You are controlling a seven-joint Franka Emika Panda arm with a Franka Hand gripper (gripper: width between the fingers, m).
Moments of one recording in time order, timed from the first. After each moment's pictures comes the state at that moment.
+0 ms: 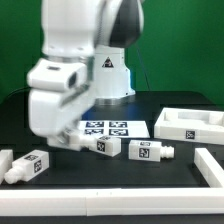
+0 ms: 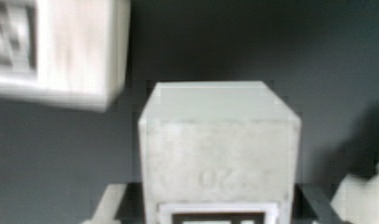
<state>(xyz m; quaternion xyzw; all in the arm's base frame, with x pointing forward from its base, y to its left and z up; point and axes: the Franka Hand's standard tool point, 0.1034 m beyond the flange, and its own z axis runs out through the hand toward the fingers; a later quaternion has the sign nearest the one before) 0.494 -0.110 0.044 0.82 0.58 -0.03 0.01</state>
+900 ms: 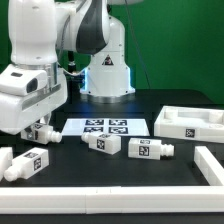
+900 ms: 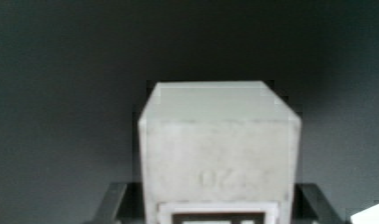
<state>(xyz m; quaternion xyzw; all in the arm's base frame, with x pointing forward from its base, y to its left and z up) 0.407 -0.176 0.013 0.84 0.54 -0.06 0.00</state>
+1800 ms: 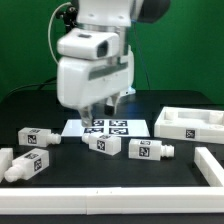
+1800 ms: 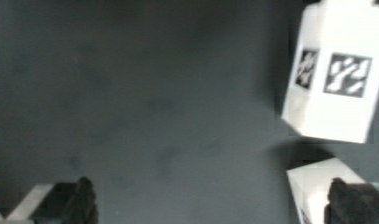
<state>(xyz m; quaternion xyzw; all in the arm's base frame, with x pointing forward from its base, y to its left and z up) 0.521 -0.040 0.073 0.87 0.50 -0.02 0.02</state>
